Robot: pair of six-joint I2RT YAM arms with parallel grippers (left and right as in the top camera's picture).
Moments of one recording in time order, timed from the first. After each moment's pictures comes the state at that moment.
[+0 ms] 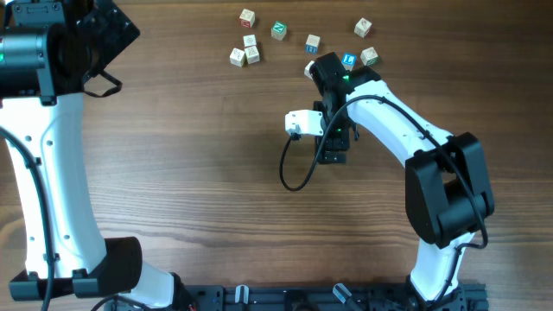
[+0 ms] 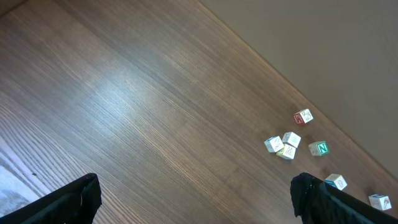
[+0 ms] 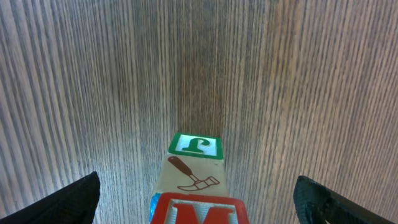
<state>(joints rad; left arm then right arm) 0.02 1.71 2.27 -1.47 -0.26 -0.66 0.43 2.02 1.49 -0.99 -0.14 -1.15</state>
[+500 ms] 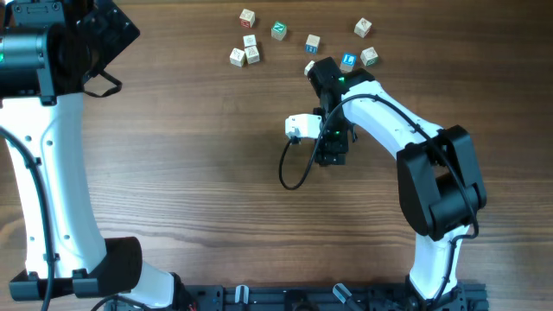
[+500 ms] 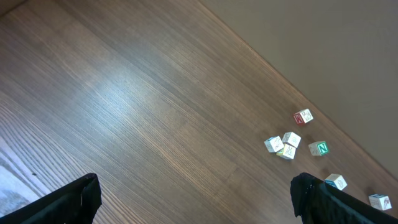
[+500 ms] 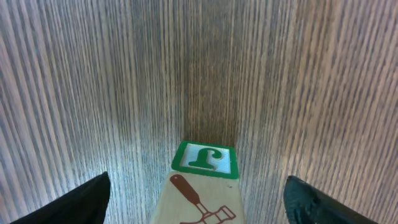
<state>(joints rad) 0.02 1.71 2.27 -1.47 -0.26 -0.66 0.43 2.07 1.49 -0.99 -0.13 -1.15</state>
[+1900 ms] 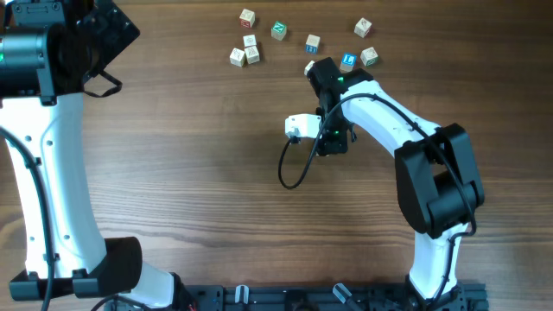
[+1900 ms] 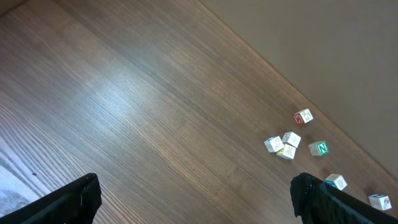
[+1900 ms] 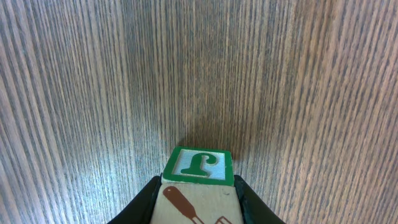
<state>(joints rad) 0.02 1.71 2.27 -1.47 -0.26 -0.66 0.43 2.09 1.50 -0.99 -0.13 -1.15</state>
